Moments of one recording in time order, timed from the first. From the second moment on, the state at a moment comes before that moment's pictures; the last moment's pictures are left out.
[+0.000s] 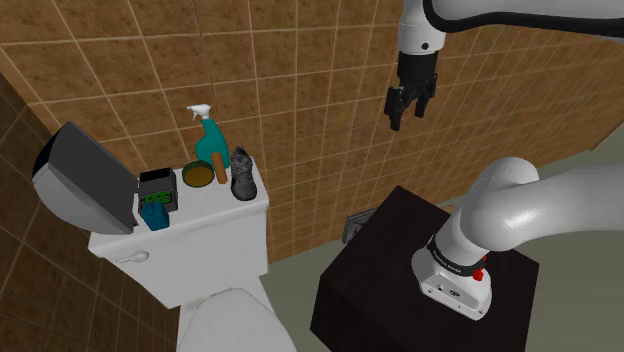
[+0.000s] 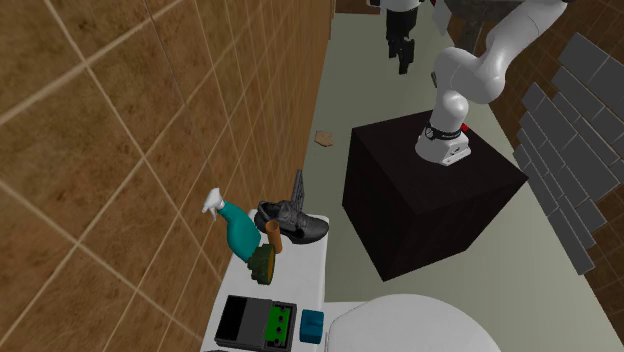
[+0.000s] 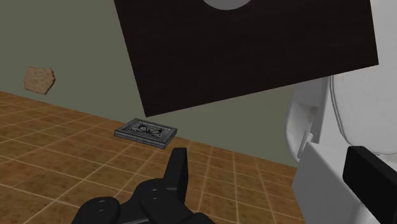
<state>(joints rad) -0.02 -0.82 -0.05 -2.45 -0.07 1.45 0.16</state>
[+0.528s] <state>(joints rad) 0.00 -0.77 0.03 -2.57 0.00 1.69 0.29</state>
